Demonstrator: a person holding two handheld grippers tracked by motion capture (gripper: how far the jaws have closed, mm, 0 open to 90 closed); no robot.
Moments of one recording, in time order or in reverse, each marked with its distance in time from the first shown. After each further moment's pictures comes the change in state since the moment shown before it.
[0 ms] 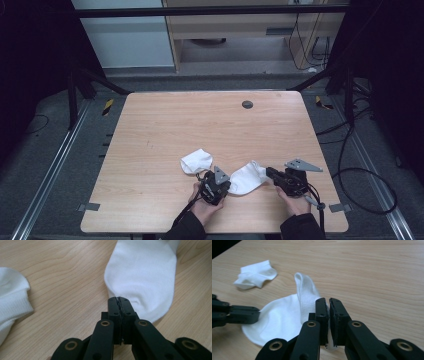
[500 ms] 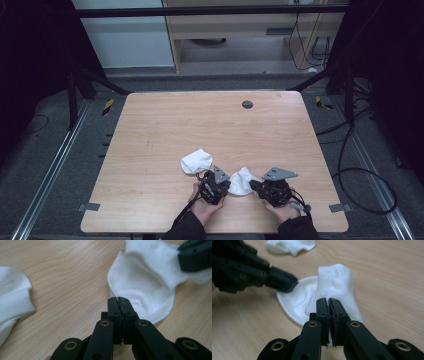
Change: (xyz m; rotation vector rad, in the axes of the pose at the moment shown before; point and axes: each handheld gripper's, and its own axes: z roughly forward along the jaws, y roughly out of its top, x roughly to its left) left arm 0.001 0.001 0.000 -0.001 0.006 -0.013; right arm 0.044 -0.008 0.009 0.114 0.115 -0.240
